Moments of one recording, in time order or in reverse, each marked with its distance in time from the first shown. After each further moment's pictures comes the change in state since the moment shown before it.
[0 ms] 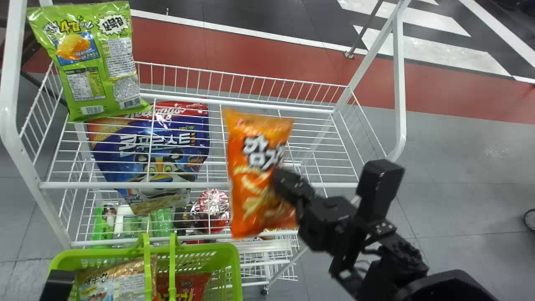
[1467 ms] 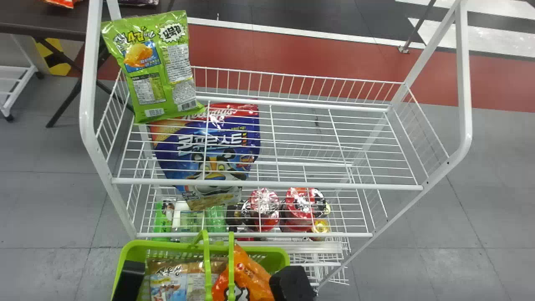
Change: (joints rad) left arm 0.015 -0.005 -0.008 -0.012 -0.001 -0.015 0.009; right arm -0.005 -0.138 0.440 0.230 0.142 0.196 -0.048
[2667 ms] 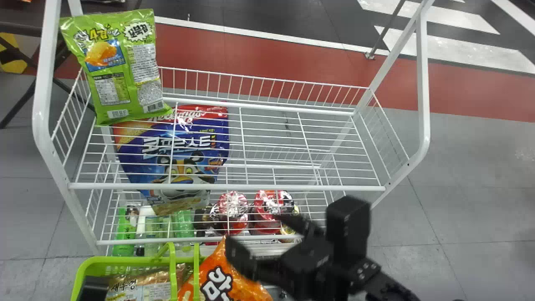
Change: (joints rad) left arm -0.001 -0.006 -0.019 0.005 -0.029 0.044 0.027; right arm 0.098 0.015 -0.228 -0.255 -0.035 -0.500 -0.013
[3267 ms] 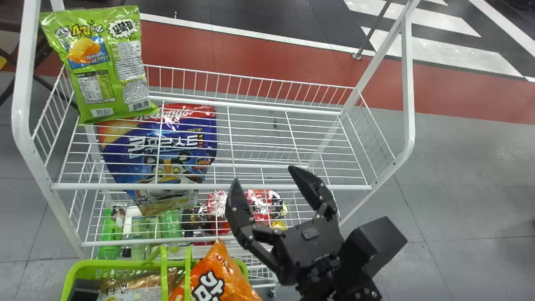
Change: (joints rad) left arm -0.010 0.007 -0.013 0.012 -0.009 0.008 0.004; right arm 0.094 0.018 0.087 0.106 0.081 -0.435 -0.223
